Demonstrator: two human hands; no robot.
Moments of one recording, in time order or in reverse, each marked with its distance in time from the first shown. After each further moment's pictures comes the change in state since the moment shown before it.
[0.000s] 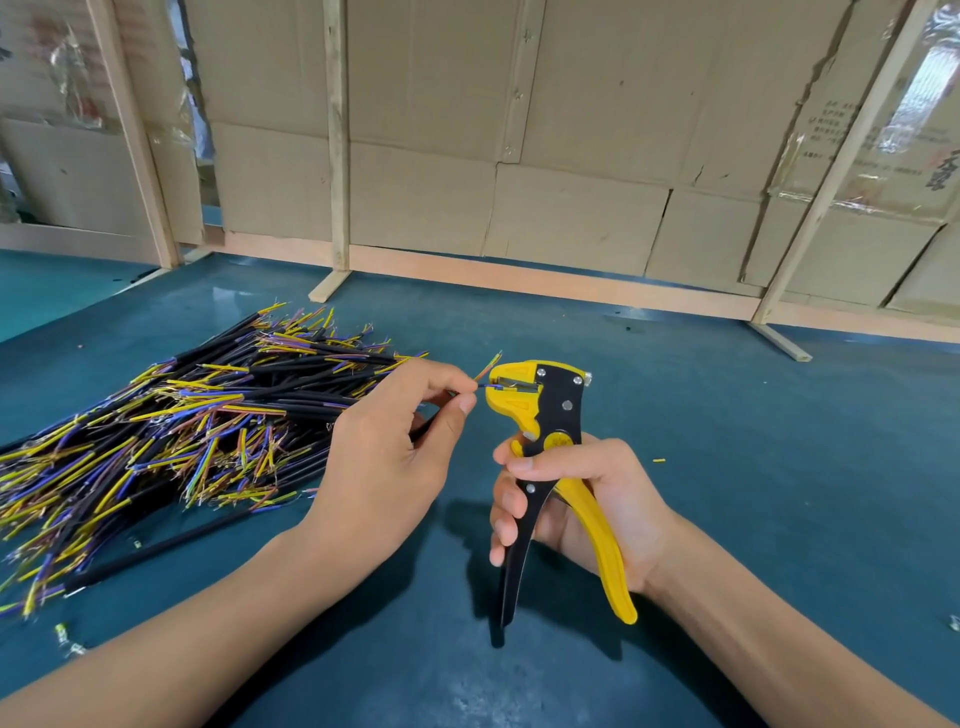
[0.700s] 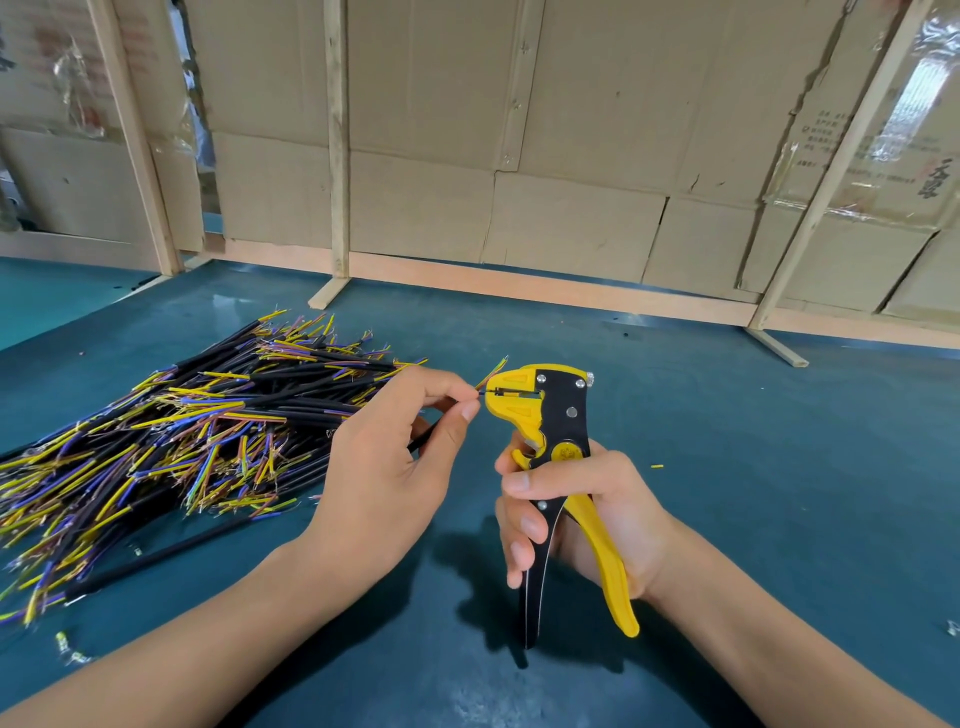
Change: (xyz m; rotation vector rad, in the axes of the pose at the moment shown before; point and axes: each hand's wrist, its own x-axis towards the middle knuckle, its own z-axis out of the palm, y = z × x) left_hand -0.003 0.004 0.000 -0.021 0.028 0.041; right_hand -0.002 -0.003 0.003 -0.082 -0.051 -0.050
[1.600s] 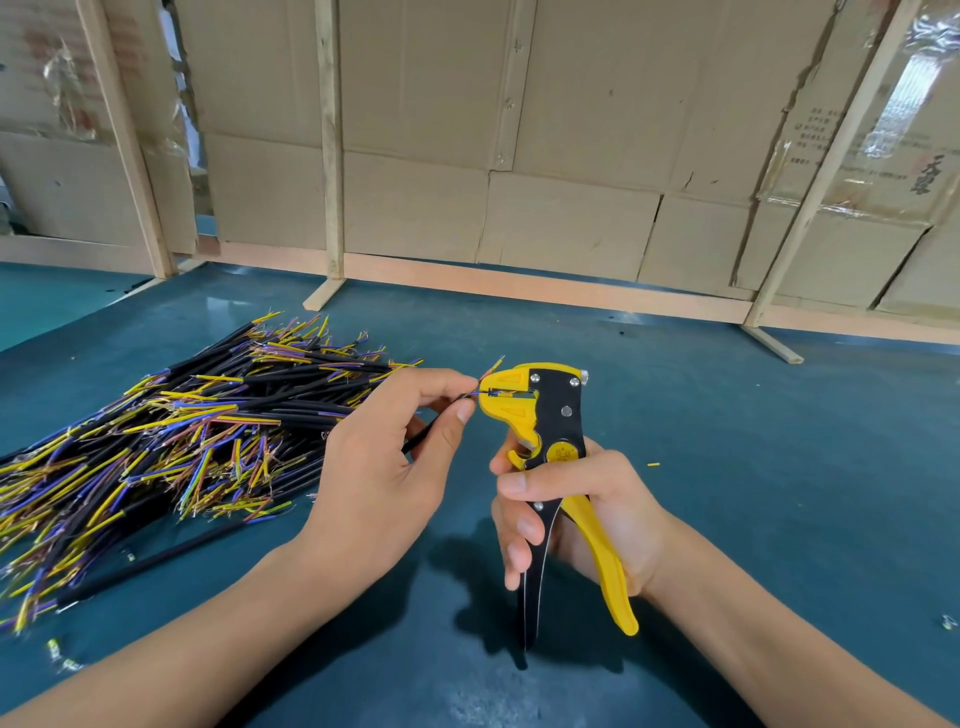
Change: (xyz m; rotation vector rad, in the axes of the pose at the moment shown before) left_hand 0.000 0.002 0.001 -0.086 -0.008 0.003; right_hand -0.001 -0.002 0.002 -0.014 -0.012 -0.007
